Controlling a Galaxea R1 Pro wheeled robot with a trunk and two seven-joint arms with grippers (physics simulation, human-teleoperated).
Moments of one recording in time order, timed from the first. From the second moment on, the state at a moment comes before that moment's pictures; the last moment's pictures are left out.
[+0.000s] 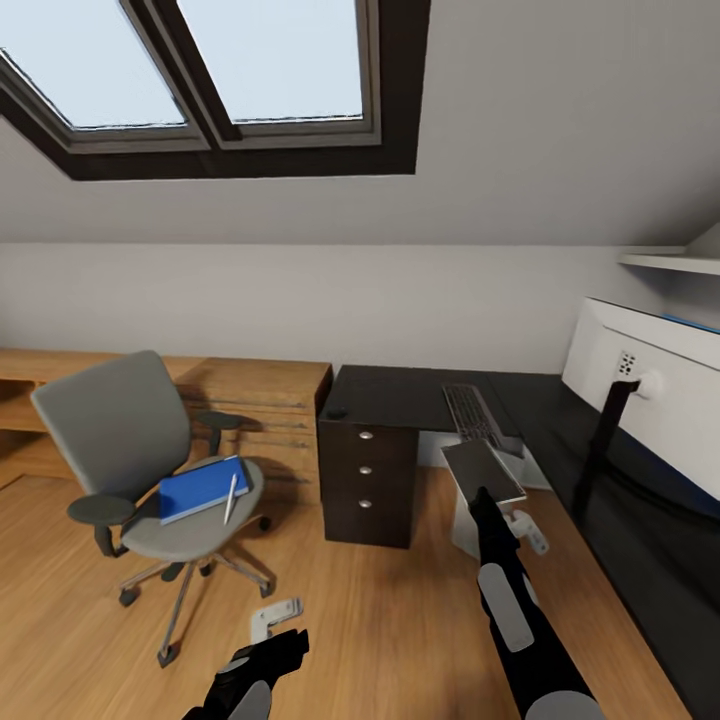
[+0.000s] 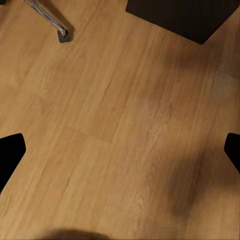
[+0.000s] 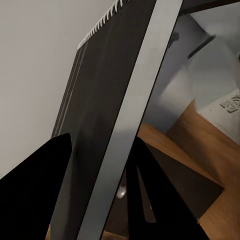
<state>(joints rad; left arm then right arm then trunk) -0.23 0.06 -0.54 -1.11 0.81 0.31 0.61 -0.45 0.13 -0.13 -0.94 -0.78 -0.26 -0.12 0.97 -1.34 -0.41</state>
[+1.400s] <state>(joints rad) -0.23 0.09 -0.56 -1.47 0.78 0.32 0.75 -0.45 0.17 0.09 -0.95 -1.07 -0.26 -0.11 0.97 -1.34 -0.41</state>
